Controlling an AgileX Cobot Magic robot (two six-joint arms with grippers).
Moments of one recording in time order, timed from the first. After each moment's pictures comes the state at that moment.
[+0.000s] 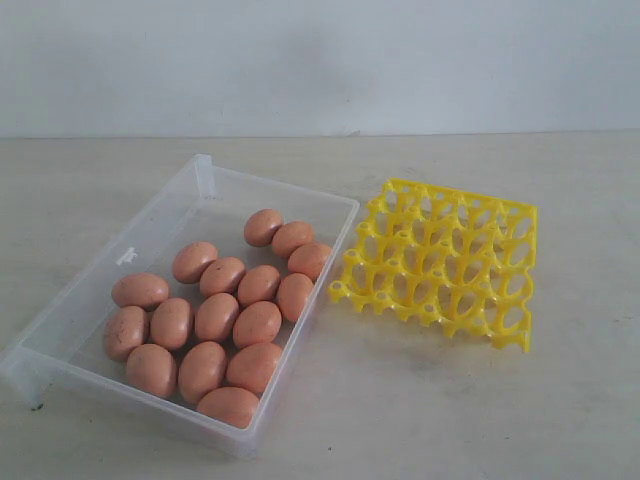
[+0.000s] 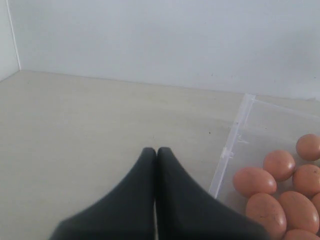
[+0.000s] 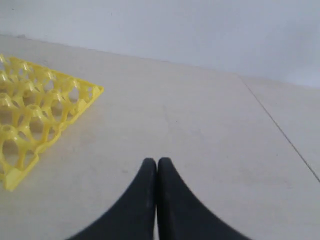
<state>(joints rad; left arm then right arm) 0.07 0.00 0.00 0.18 0.25 -0.24 -0.06 0.01 0.00 -0.22 0.29 0.04</state>
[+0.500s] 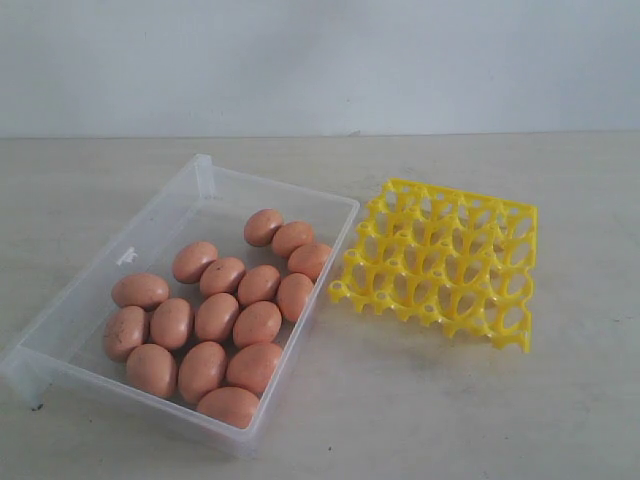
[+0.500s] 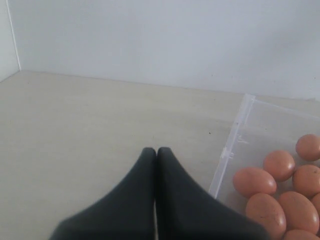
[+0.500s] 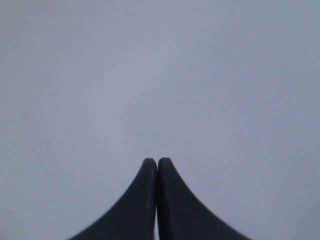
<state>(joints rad) 0.07 0.00 0.00 0.18 0.25 -0.24 -0.06 0.00 -0.05 0.22 -0.52 0.48</state>
